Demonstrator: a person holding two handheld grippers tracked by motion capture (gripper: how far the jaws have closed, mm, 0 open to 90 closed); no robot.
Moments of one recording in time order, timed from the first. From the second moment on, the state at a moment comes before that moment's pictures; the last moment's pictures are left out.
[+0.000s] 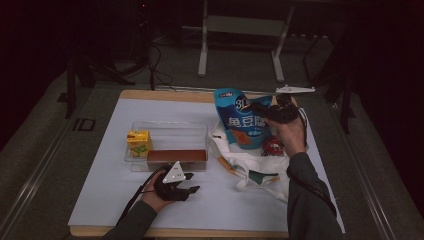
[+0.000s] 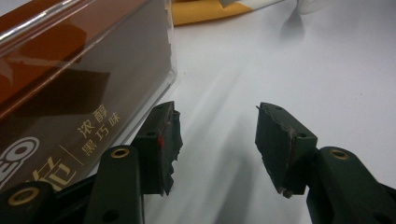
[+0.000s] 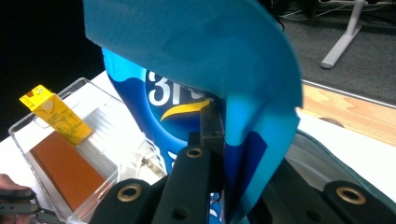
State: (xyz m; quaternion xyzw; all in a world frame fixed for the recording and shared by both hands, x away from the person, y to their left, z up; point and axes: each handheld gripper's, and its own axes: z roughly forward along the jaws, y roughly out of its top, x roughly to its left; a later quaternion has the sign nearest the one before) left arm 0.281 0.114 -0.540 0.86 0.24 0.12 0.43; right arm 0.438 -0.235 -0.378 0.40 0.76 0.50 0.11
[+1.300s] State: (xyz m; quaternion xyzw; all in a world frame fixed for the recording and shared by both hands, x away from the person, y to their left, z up) left arm 0.282 0.114 -0.540 0.86 0.24 0.12 0.43; right arm 0.411 -0.234 -0.336 0.38 0.74 0.54 0.11
